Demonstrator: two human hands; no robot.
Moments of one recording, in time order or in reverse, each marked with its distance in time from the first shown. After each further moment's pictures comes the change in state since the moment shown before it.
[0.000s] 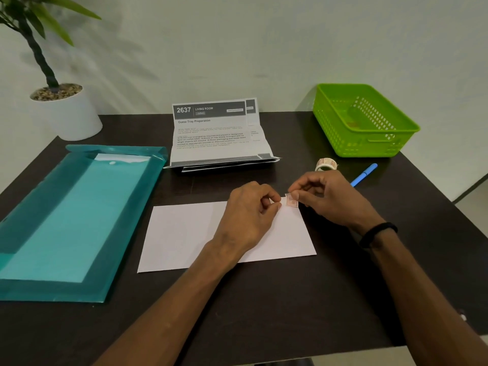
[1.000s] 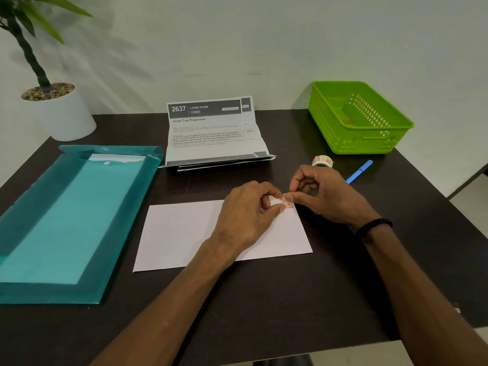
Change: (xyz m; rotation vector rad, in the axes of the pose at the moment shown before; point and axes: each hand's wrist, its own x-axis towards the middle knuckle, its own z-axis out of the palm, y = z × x) left_hand 0.001 0.004 0.000 0.027 -0.076 -0.001; right_hand 0.001 0.001 -0.004 -0.058 -0.015 -0.132
